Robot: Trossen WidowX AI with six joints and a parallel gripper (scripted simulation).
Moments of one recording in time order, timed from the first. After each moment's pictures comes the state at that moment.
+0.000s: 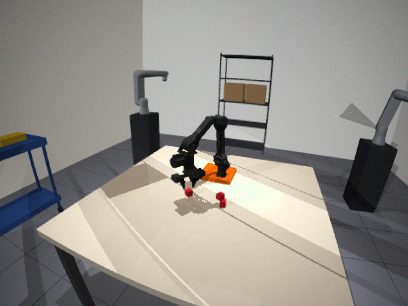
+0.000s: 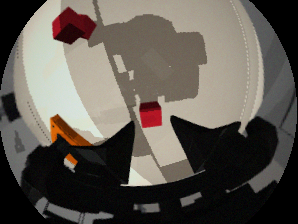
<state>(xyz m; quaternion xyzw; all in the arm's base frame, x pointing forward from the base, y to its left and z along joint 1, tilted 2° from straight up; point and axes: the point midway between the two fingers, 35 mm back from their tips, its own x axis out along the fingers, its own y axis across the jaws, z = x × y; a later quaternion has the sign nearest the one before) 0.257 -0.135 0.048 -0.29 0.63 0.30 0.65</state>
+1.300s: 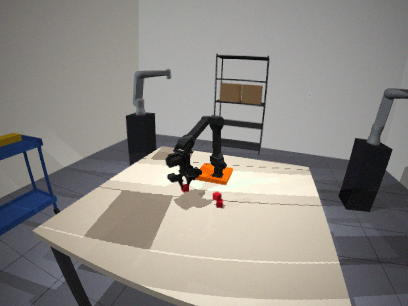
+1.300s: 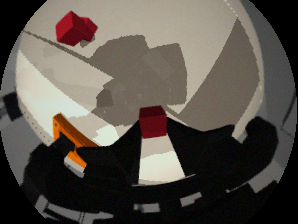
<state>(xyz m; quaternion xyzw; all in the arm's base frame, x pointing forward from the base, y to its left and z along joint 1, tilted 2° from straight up) 0.259 -0.136 0.055 -0.29 0.64 0.30 0.65</state>
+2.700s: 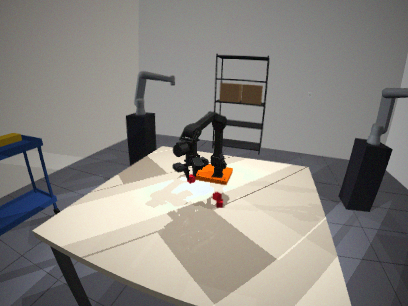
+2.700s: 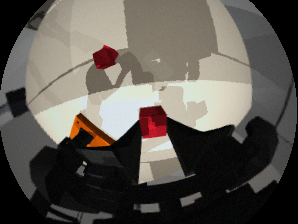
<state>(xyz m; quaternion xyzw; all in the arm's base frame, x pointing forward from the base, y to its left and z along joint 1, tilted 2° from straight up) 0.276 -0.097 0.130 -0.30 0.63 0.31 0.65</state>
